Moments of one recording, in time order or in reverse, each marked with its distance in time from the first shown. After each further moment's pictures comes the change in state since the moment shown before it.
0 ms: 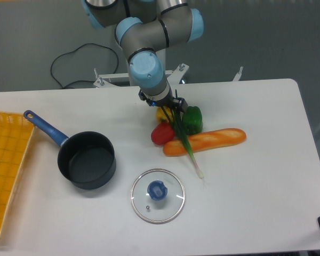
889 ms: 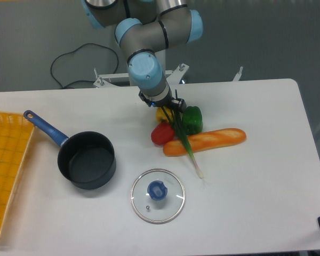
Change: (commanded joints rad) arm -0.018 -0.018 -0.003 0.009 0.028 0.002
